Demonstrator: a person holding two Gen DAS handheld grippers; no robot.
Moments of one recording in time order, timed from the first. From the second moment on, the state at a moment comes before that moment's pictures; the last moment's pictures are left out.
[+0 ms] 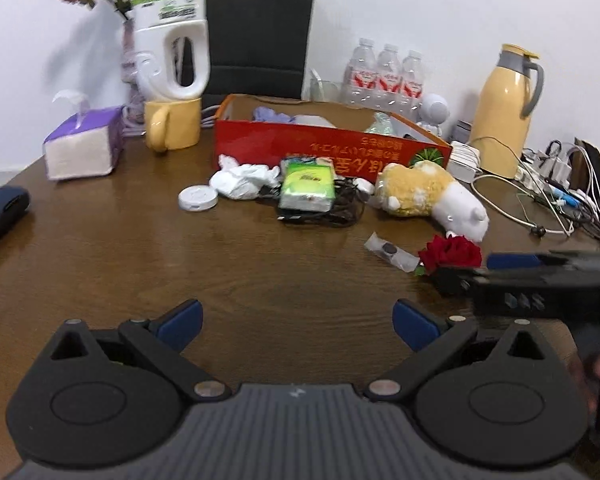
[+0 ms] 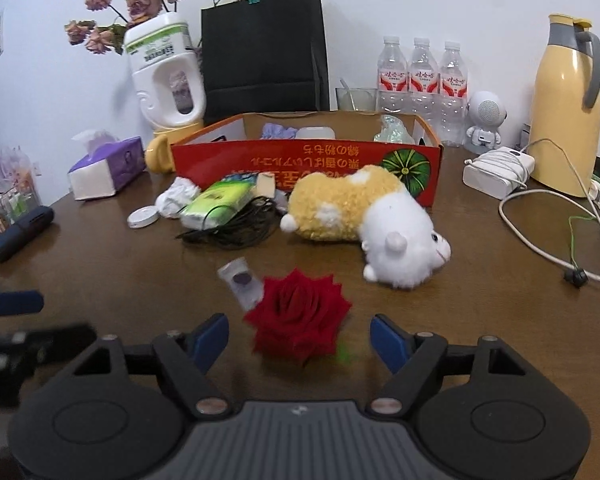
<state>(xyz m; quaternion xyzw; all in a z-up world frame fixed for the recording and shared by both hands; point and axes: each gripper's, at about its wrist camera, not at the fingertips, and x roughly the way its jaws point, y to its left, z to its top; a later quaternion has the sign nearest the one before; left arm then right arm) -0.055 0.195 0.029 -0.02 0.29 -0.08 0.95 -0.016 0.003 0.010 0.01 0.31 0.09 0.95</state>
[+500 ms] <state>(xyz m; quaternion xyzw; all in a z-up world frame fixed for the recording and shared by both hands) 0.022 0.130 0.020 -0.04 0.36 -0.17 0.92 -0.003 -0.041 0.020 0.05 0.28 0.07 0.96</state>
